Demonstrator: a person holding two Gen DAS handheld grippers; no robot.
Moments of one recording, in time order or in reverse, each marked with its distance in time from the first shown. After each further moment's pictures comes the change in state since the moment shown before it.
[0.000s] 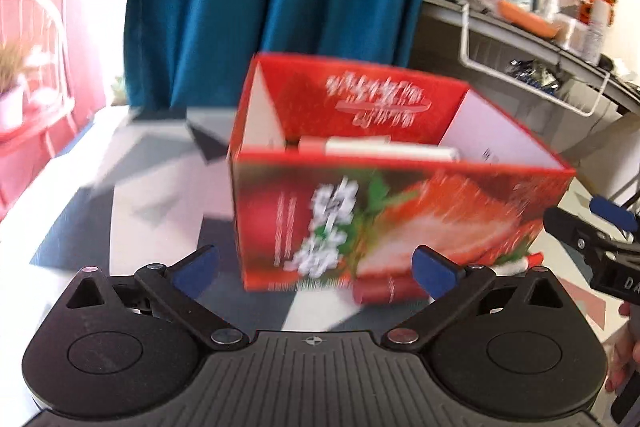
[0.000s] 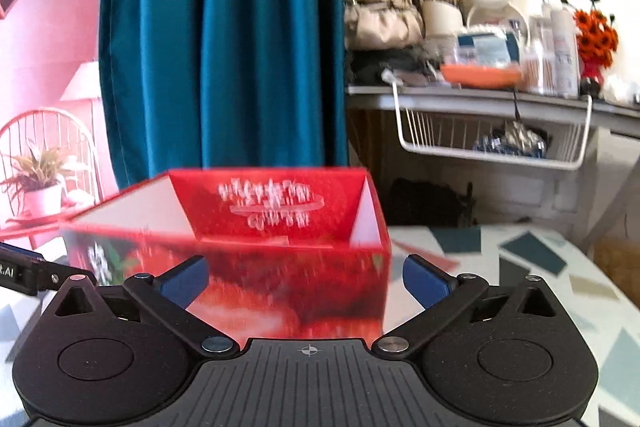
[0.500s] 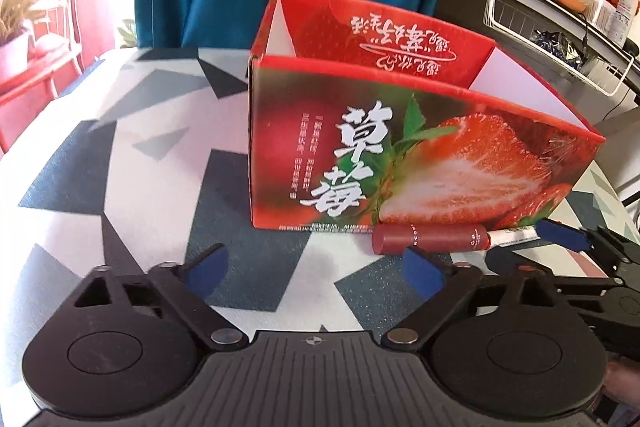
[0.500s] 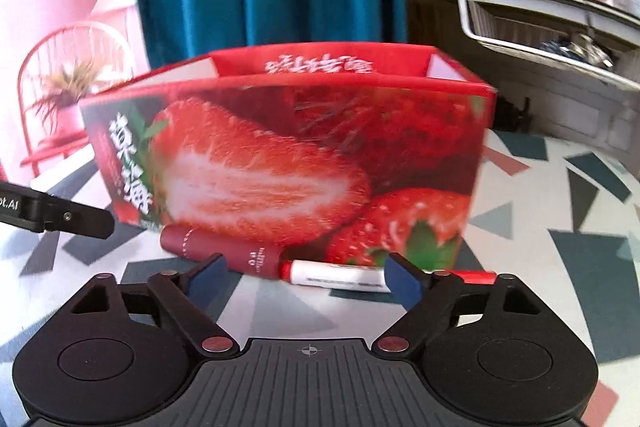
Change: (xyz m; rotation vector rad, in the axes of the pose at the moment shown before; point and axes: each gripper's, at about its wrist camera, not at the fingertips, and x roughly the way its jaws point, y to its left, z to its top) left arm 0.019 0.013 -0.016 -0.053 0.121 0.015; right arm 0.047 0.029 -0.038 -0.076 0.262 0.153
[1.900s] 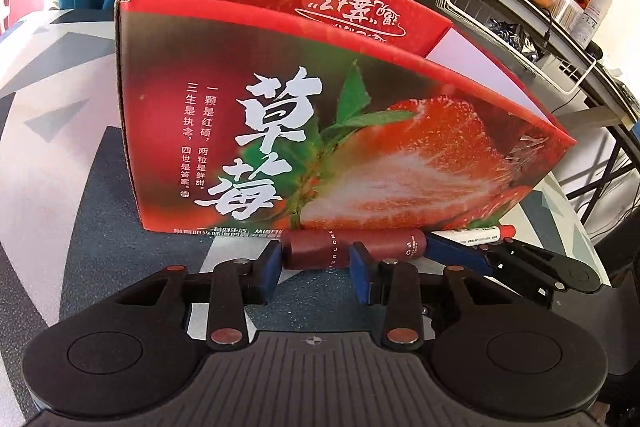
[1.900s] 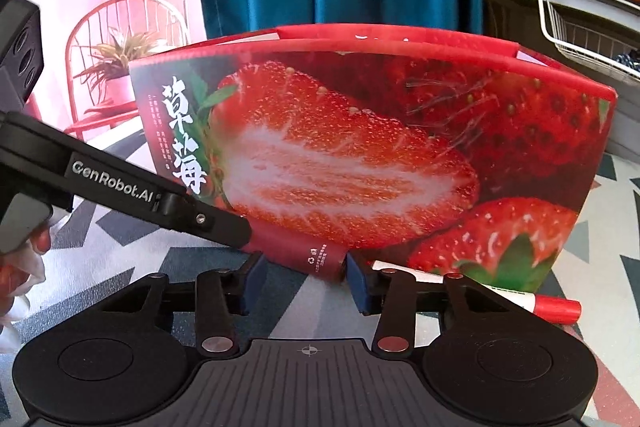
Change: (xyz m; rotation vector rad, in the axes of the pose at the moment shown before) left arm 0.055 -0.020 0.012 -0.029 0.068 -0.229; right arm 0.027 0.015 0.000 -0.060 0.029 0.144
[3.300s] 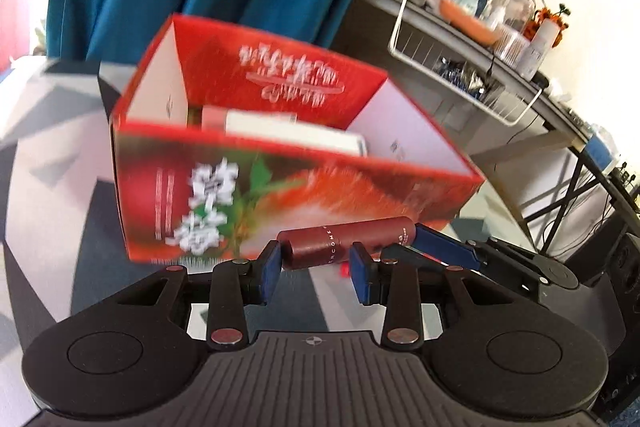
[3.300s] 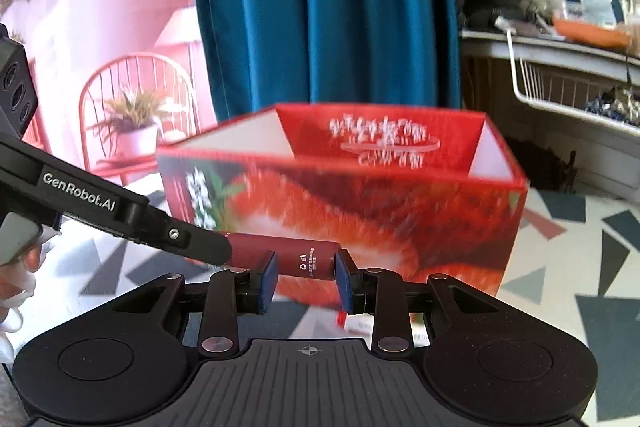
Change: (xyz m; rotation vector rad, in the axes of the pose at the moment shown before) left arm -0.072 -0.029 0.005 0.031 -0.113 -0.085; right arm -0.074 -0.005 0.022 0.001 -0.188 0.011
